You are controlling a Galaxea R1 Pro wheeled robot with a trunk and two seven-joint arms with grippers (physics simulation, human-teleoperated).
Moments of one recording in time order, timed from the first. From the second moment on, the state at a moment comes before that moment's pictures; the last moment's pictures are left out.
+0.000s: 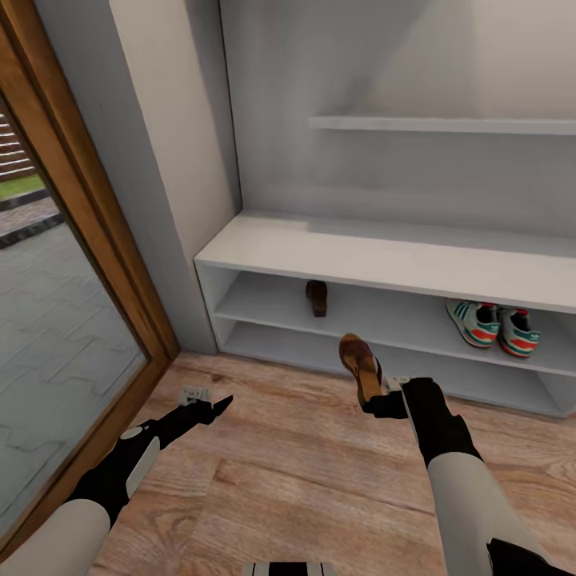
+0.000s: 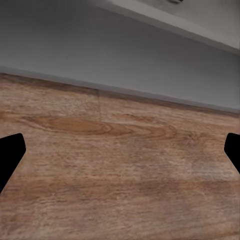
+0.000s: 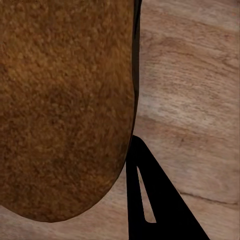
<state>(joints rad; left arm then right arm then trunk) -0.64 0.13 -0.05 -0.67 0.26 0.04 -0.58 -0.78 0.06 -0.31 -0.84 0.53 0.86 0.39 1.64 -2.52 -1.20</state>
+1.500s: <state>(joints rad) -0.64 0.13 -0.05 -0.64 0.25 0.04 -0.58 -0.78 0.06 -0.32 -0.84 0.53 0.86 0.39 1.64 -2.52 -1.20</state>
